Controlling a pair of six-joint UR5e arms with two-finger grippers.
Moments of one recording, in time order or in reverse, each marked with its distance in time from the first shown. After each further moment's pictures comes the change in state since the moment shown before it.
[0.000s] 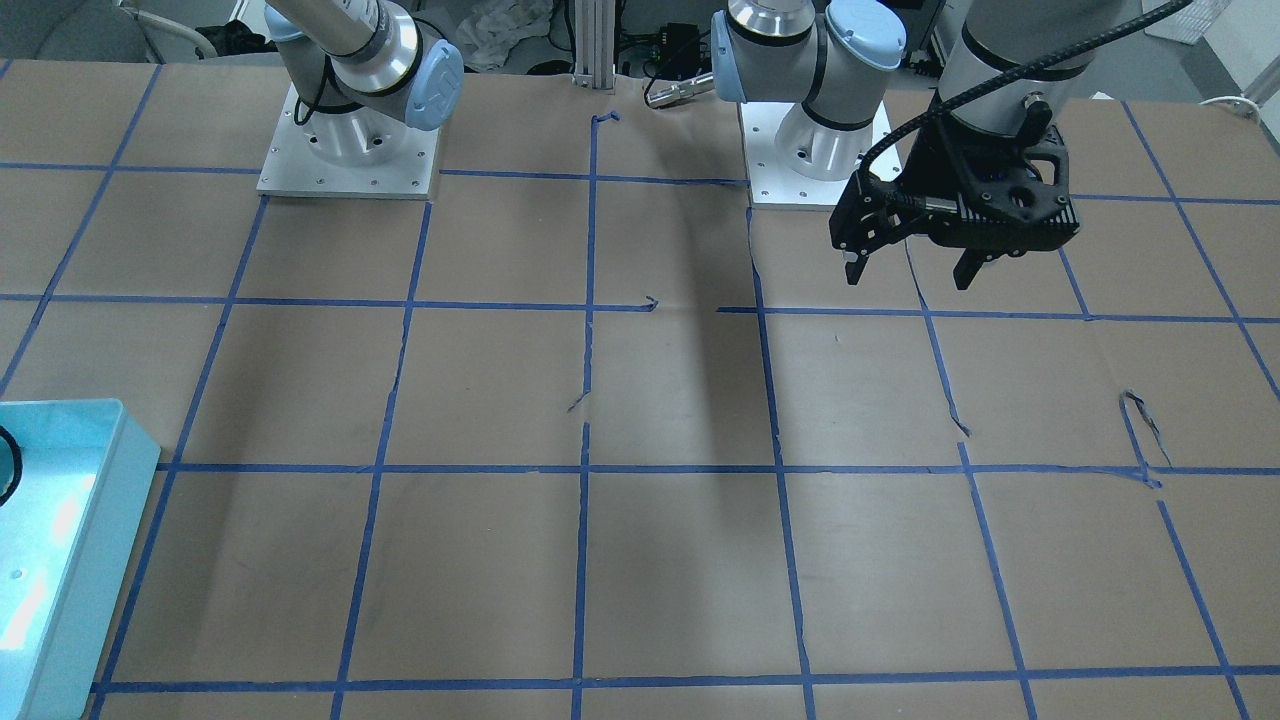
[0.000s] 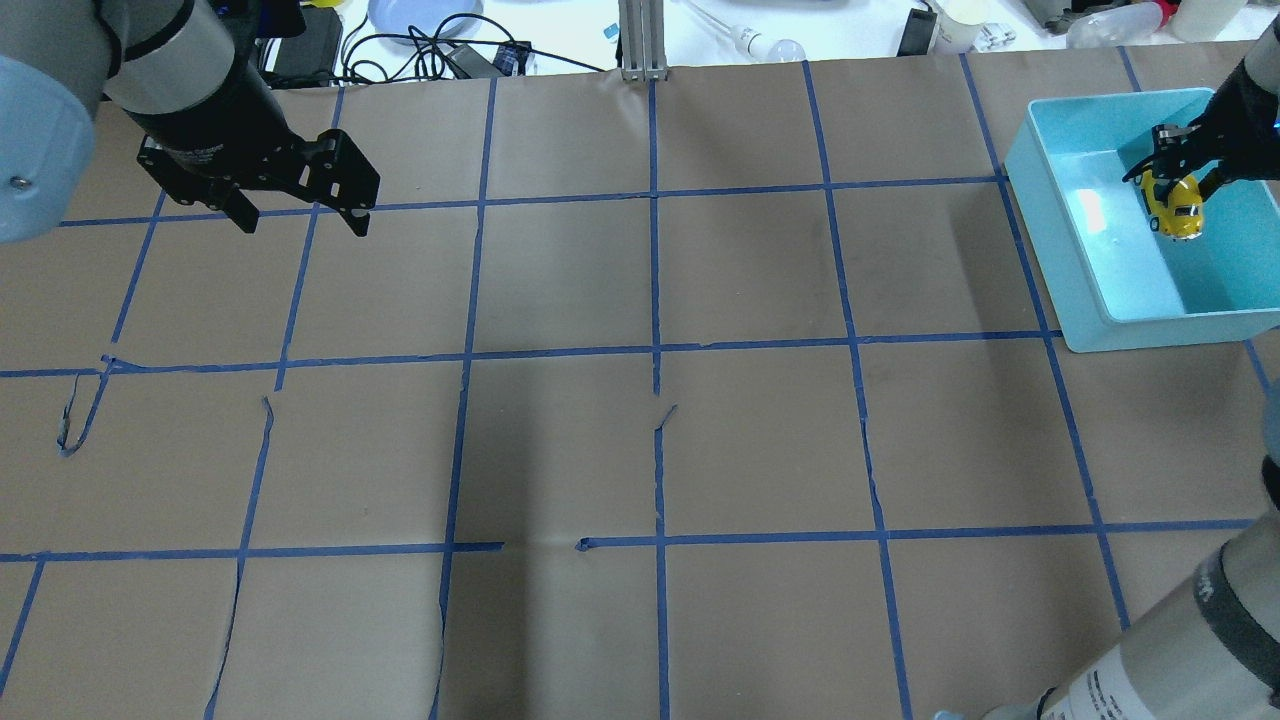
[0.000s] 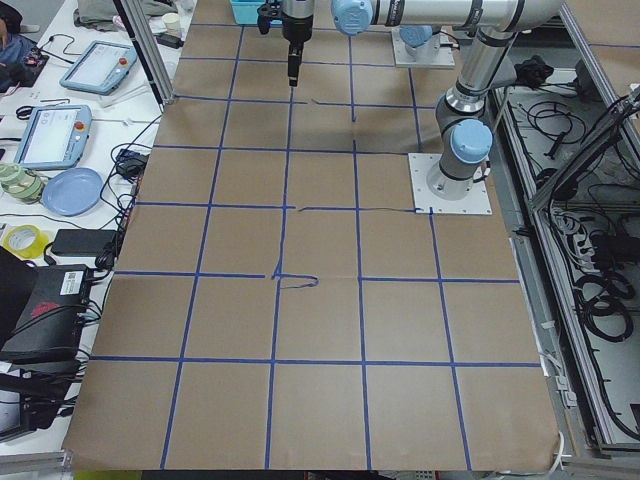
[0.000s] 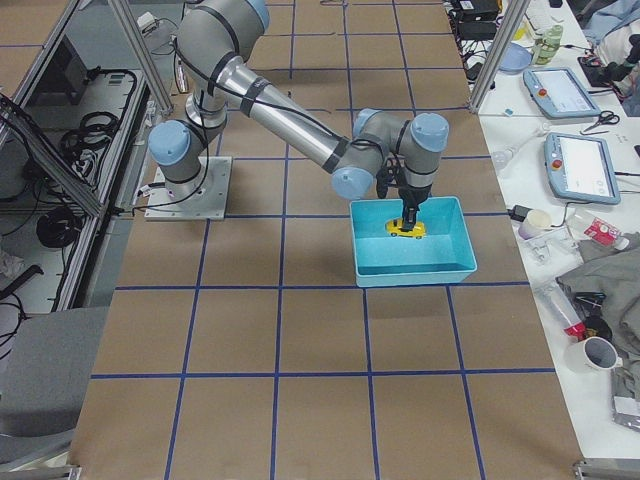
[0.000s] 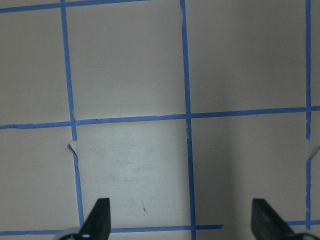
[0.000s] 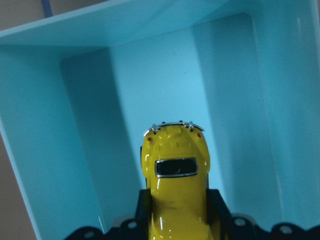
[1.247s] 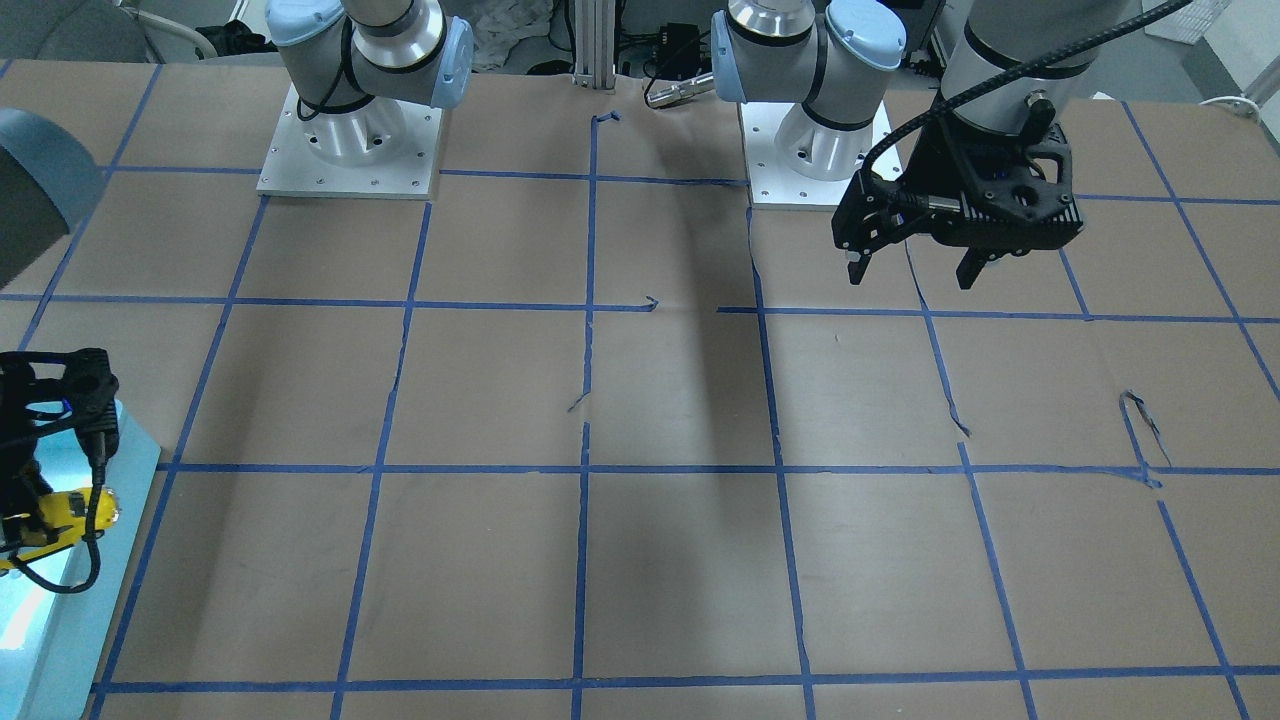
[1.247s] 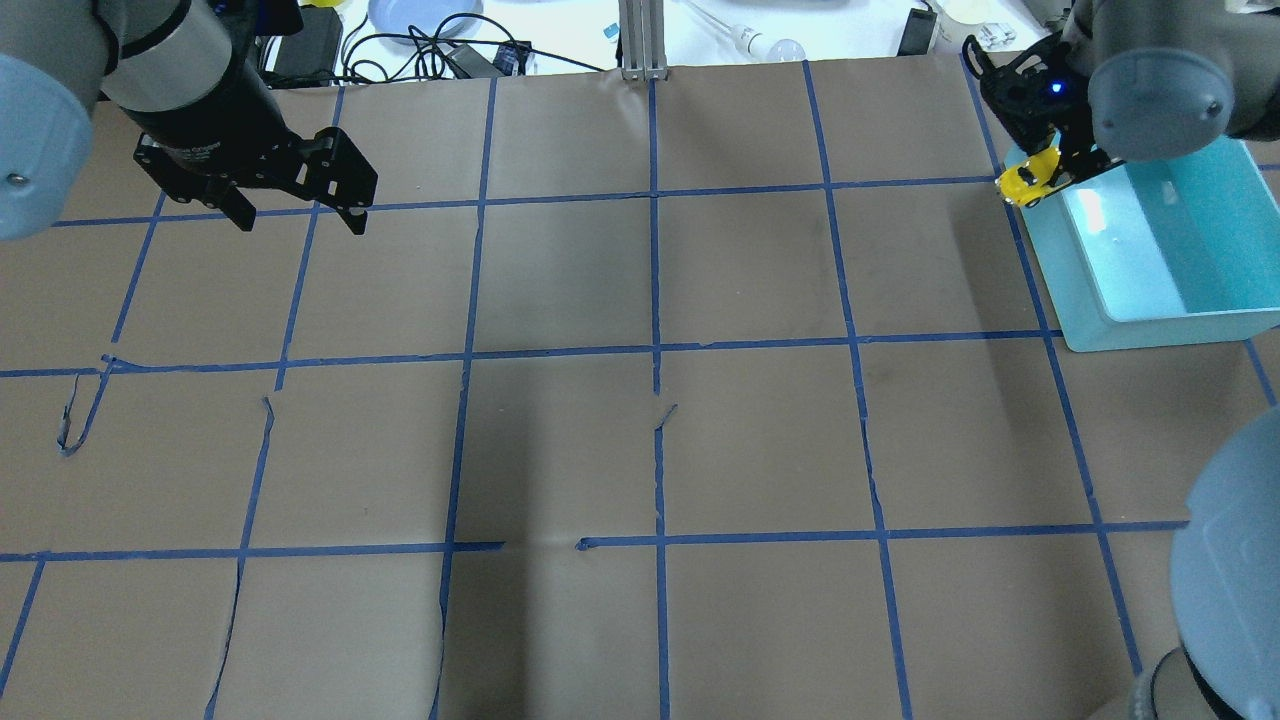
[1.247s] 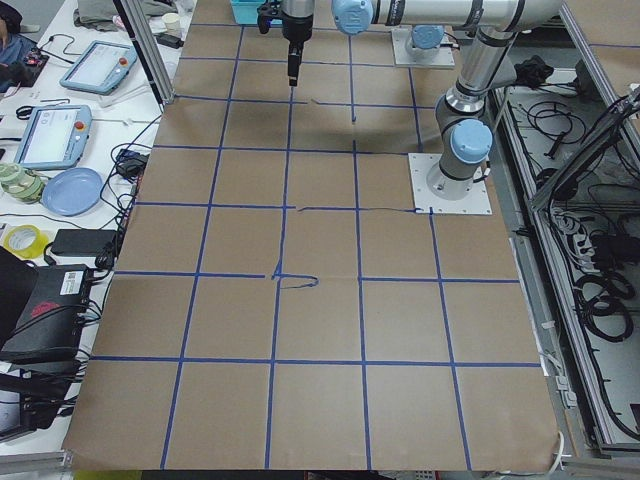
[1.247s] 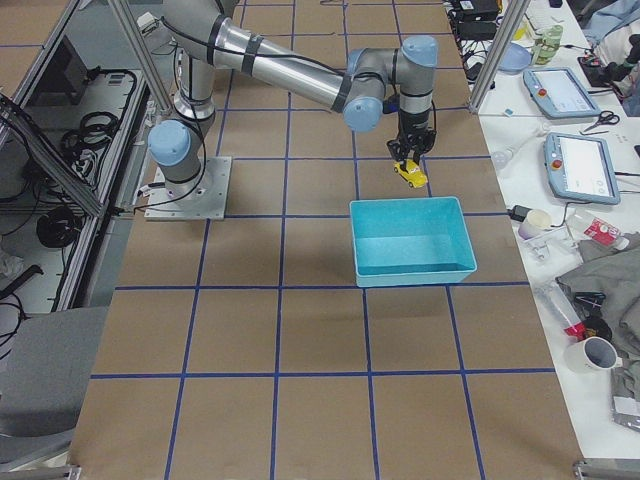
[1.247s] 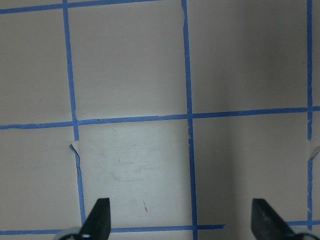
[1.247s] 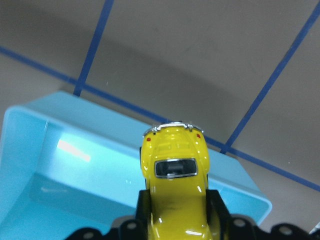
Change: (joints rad) left arm 0.001 0.001 0.002 -0.001 0.004 0.001; right arm 0.247 -0.124 -0.008 0.046 -0.139 1.128
